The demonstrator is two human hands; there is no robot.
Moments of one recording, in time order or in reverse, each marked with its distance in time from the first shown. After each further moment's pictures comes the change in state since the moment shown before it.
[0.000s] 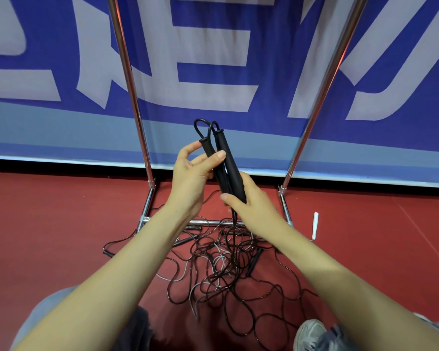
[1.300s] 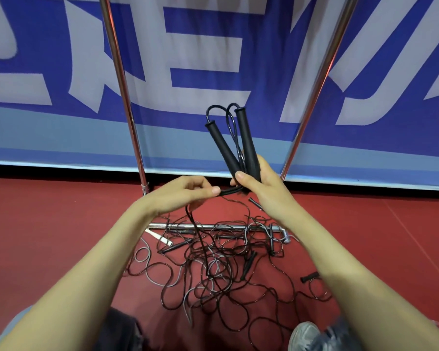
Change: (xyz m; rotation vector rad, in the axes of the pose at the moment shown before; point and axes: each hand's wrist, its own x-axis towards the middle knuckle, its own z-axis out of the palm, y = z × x) left_hand 0.021 0.005 -0.048 0.852 -0.640 -0.155; right_hand 0.007 -0.015 -0.046 0.239 0.020 -0.044
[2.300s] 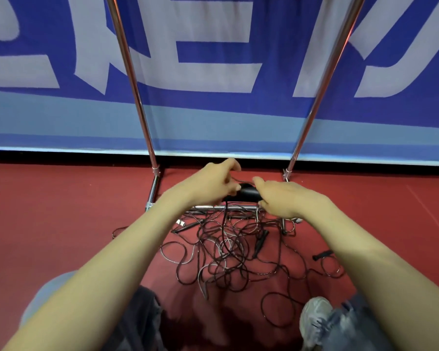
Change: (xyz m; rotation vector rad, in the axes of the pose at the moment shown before) left_hand 0.007 0.010 0.040 0.405 0.054 0.007; right_hand -0.005 0.037 0.000 -1.217 -0.550 0.231
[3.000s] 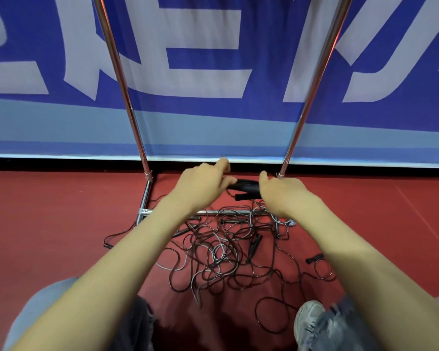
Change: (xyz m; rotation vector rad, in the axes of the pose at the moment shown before) left_hand 0.003 0.016 0.000 0.528 0.211 -0.065; right_hand -0.007 0.007 -0.008 -0.231 0.094 0.205
